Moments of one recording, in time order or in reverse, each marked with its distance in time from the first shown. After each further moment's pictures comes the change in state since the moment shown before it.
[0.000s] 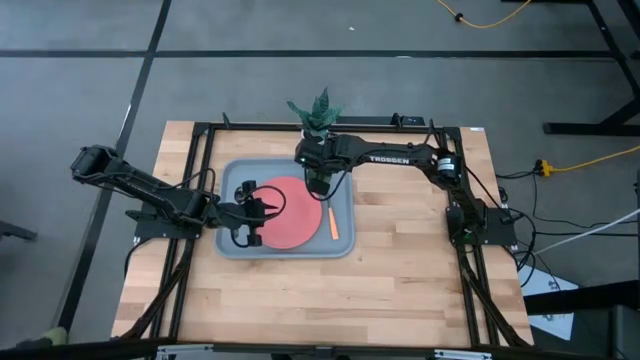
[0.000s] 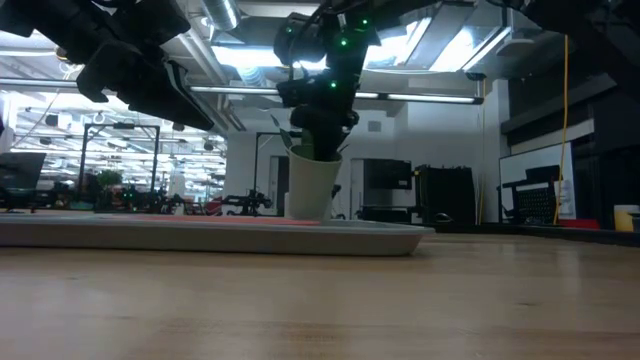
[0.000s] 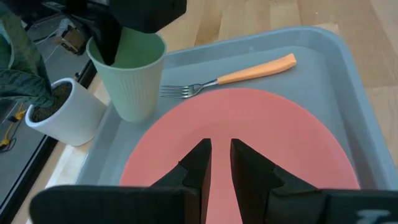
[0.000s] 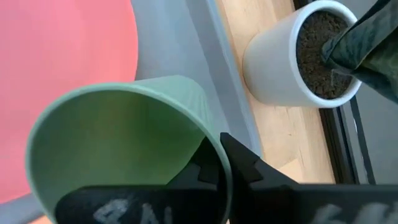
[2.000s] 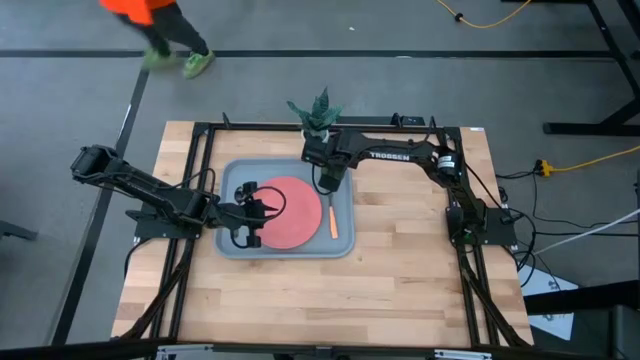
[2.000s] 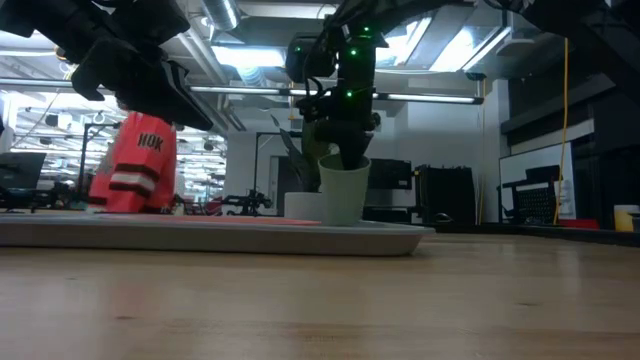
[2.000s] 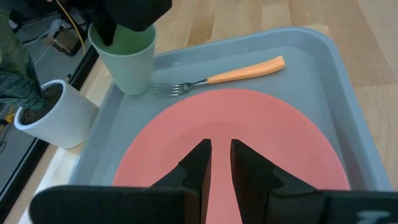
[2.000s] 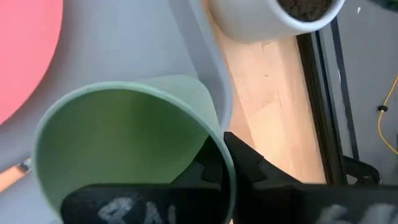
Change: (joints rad) left arm -0.002 0.000 0.000 0.000 0.027 0.000; right arm -0.033 -0.001 -0.016 -0.170 0.074 0.084
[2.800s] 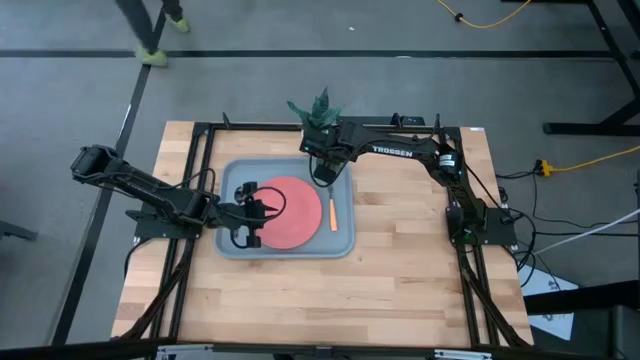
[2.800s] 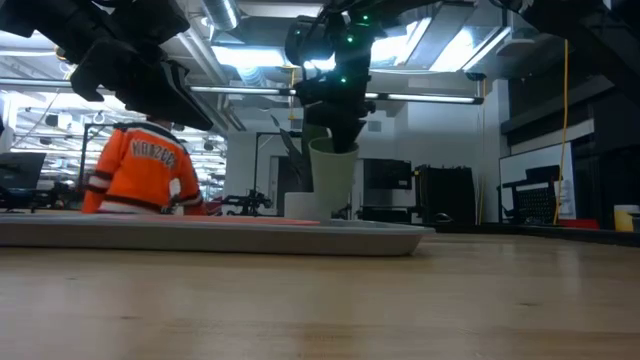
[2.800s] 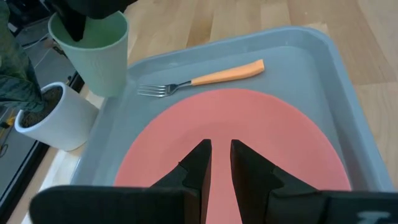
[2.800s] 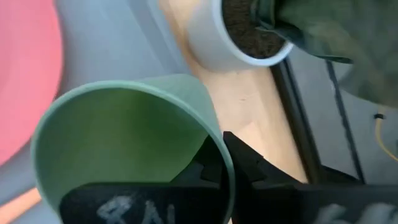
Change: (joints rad) left arm 0.000 0.000 0.000 0.000 0.003 0.016; right arm -0.019 0.000 0.098 -0.002 0.017 -0.004
